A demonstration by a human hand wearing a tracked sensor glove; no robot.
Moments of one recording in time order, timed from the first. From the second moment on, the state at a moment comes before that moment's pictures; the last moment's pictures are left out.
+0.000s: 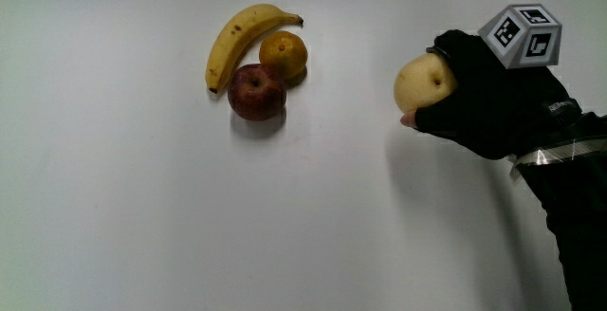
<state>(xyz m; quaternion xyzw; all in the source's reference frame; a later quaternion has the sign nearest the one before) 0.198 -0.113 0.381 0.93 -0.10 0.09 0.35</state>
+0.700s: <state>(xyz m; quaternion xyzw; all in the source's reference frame) 0.248 -0.119 0.450 0.91 -0.01 0.10 0.40</state>
